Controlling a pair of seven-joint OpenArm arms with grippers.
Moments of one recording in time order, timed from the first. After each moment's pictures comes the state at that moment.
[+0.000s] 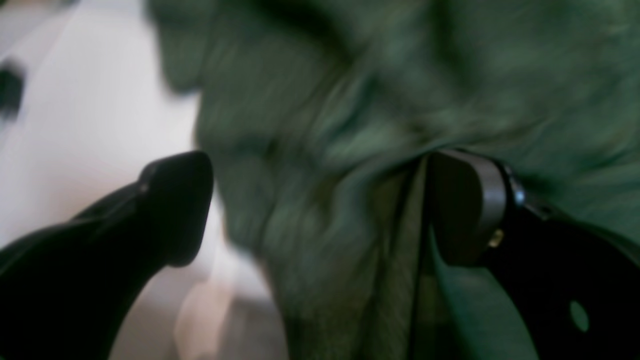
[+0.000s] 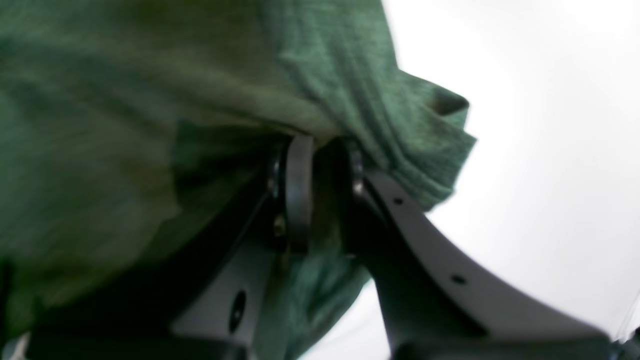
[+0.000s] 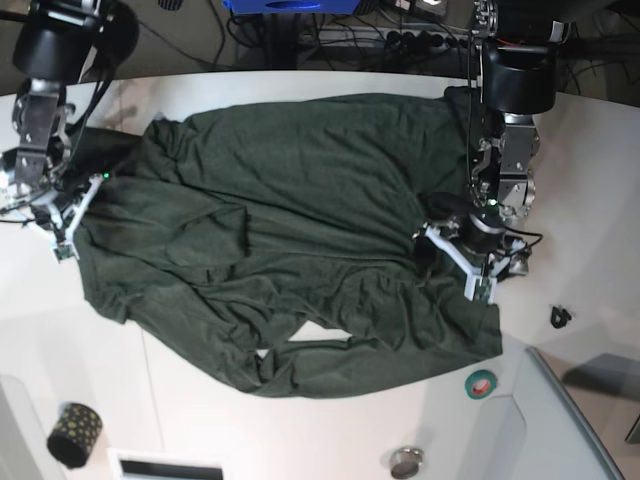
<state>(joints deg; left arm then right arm) -7.8 -11.7 -4.1 55.6 1.6 -10.5 7.4 -0.6 6.6 24.4 73.6 -23.2 28.5 -34.8</state>
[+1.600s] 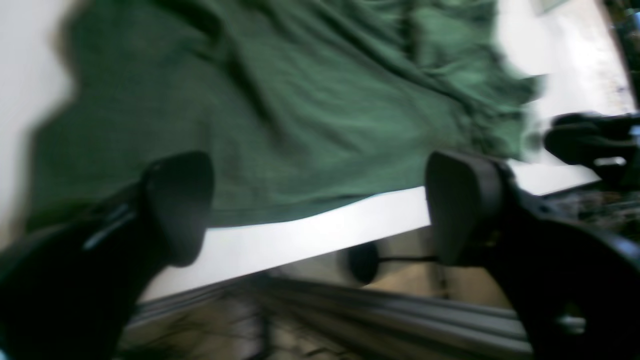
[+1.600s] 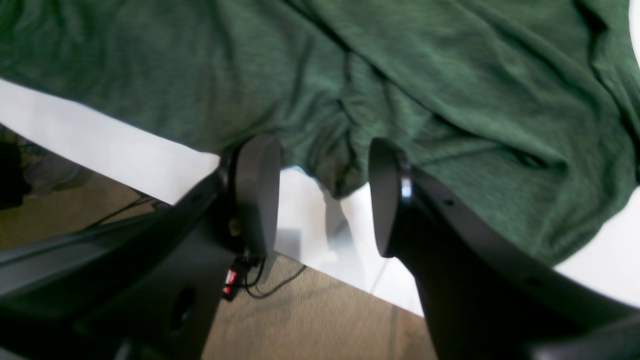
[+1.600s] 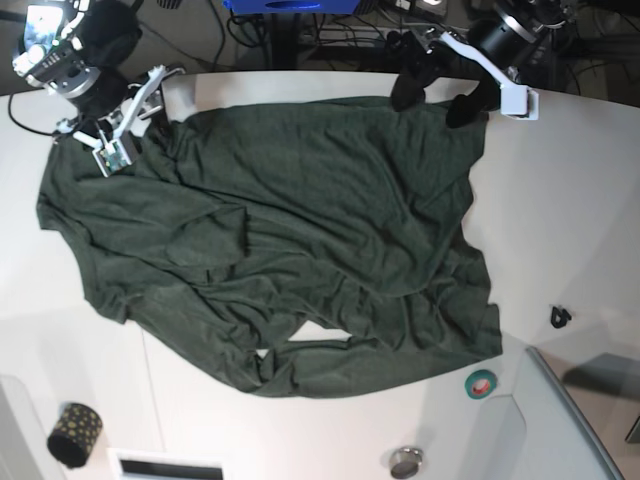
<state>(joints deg) 43.5 -17.2 -10.6 97.4 -46.4 -33.7 13.5 -30.3 0.0 17.7 108.1 1.5 40.1 -37.0</state>
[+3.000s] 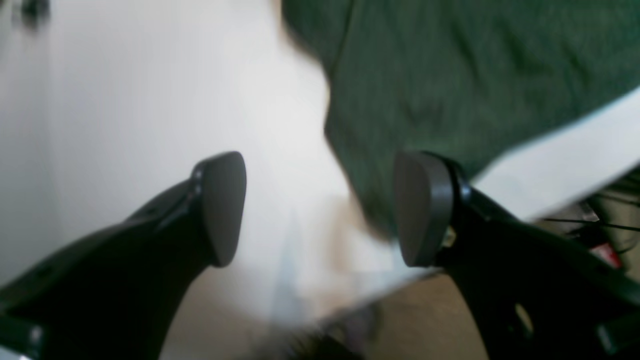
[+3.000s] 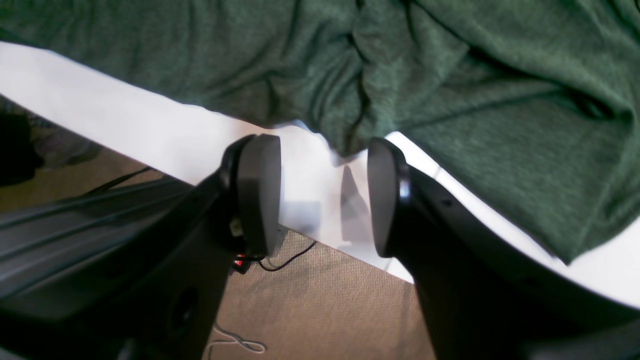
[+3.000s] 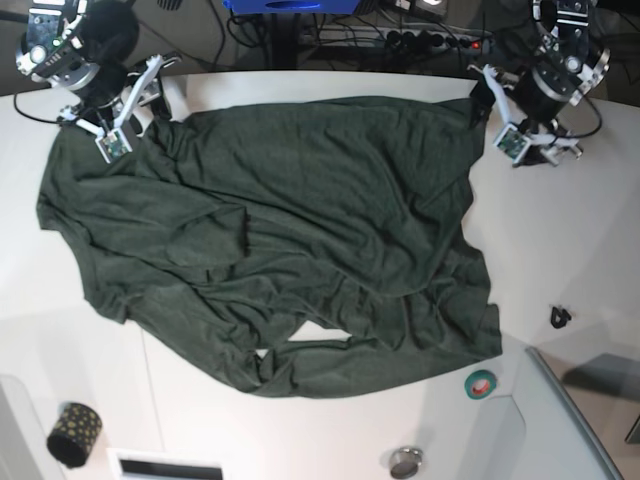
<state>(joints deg) 31.7 -18.7 -15.2 99.0 14.0 -34.5 17.2 -30.0 1.6 18.2 101.7 1.7 40.1 -36.8</state>
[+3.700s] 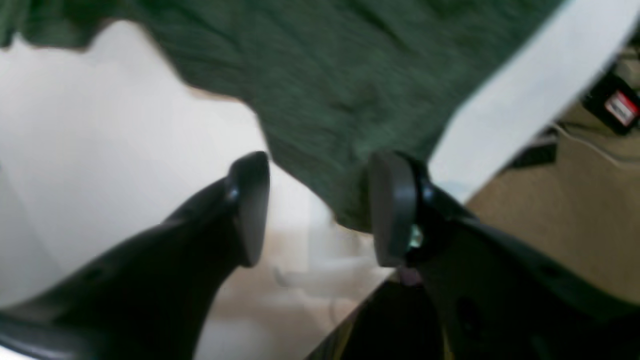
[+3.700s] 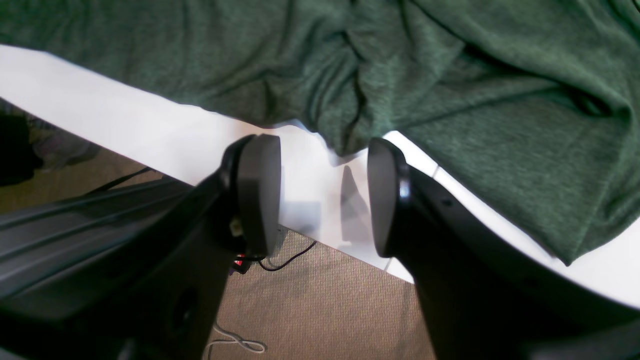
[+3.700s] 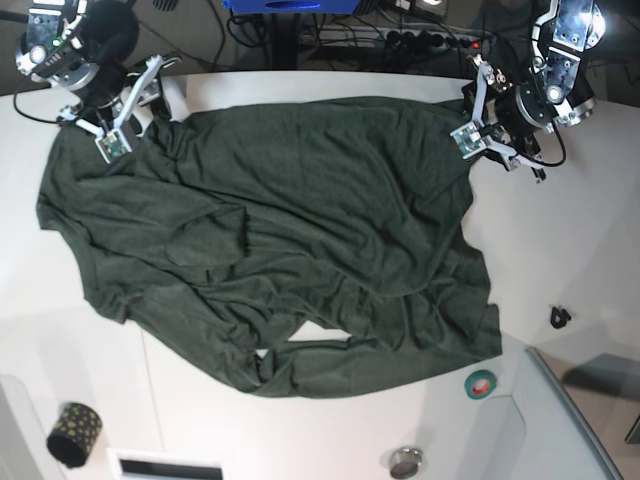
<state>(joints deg) 25.4 -29.0 0.5 99.1 15.5 -41.7 30.1 -30.0 1.5 18.2 101.7 1.7 40.2 -36.9</state>
